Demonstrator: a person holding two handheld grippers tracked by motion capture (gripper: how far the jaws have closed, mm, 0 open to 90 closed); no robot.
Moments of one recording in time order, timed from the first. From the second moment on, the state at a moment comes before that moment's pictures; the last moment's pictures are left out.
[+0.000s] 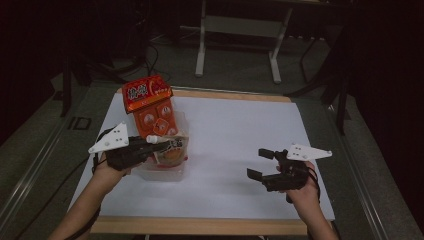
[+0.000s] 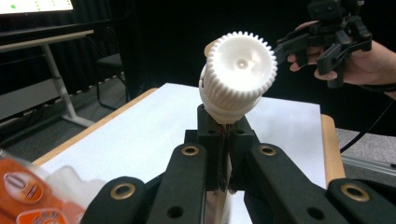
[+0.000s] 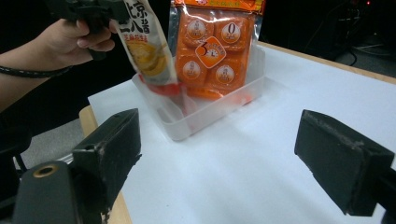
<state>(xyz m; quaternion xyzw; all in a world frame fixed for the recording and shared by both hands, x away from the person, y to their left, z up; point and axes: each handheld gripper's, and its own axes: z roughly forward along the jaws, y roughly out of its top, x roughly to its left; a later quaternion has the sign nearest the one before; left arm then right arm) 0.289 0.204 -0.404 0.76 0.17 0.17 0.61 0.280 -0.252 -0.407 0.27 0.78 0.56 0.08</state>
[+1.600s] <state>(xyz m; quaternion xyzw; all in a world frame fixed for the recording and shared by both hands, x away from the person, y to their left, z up) 0.299 0.212 -0.477 0.78 0.19 0.11 0.58 0.285 -0.249 -0.414 0.27 0.78 0.56 0.06</state>
